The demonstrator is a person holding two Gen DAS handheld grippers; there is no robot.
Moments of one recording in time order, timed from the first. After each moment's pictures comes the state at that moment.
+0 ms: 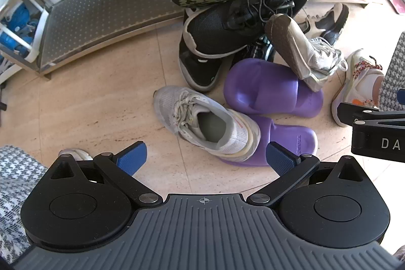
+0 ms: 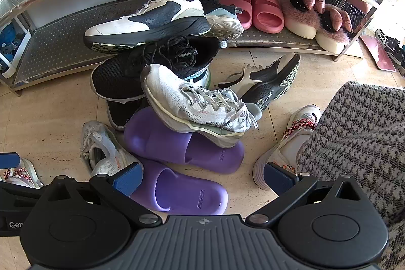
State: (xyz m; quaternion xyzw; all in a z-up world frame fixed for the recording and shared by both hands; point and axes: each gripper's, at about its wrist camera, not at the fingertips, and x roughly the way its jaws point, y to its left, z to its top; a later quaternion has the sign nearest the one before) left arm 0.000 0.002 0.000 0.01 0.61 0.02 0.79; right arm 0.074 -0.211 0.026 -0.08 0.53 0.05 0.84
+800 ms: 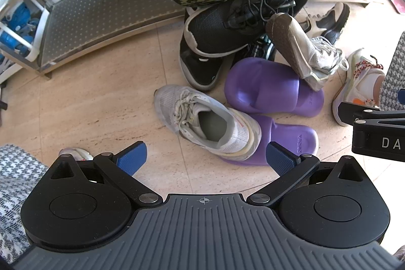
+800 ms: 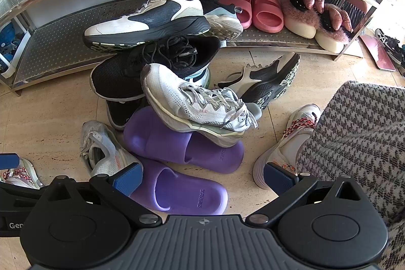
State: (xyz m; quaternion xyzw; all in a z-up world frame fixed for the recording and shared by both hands) left arm -0.001 0.004 -0.001 0.01 0.62 0.02 0.79; right arm 0.075 -0.211 0.026 -0.08 0.53 0.05 0.84
